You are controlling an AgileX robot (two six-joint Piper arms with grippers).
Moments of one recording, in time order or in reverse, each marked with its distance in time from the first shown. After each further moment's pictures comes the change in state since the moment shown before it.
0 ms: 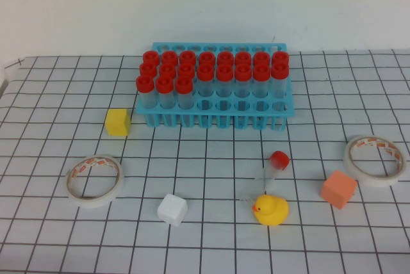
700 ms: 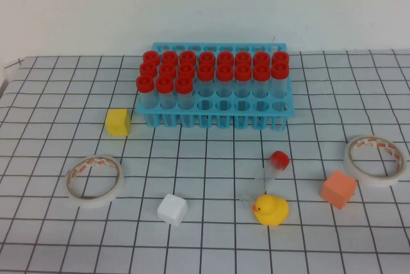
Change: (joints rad) right arm 0.000 0.000 0.010 0.000 -0.499 0.000; left arm 0.000 0.000 0.002 0.020 -0.616 0.000
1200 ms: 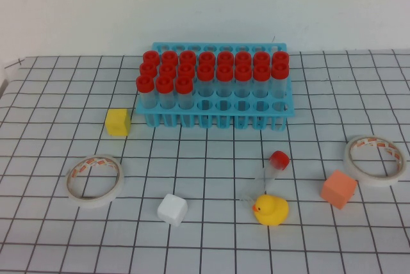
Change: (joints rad) right arm 0.000 0.000 0.000 0.000 -0.364 0.029; left arm 0.000 0.000 0.000 0.009 -0.356 0.000
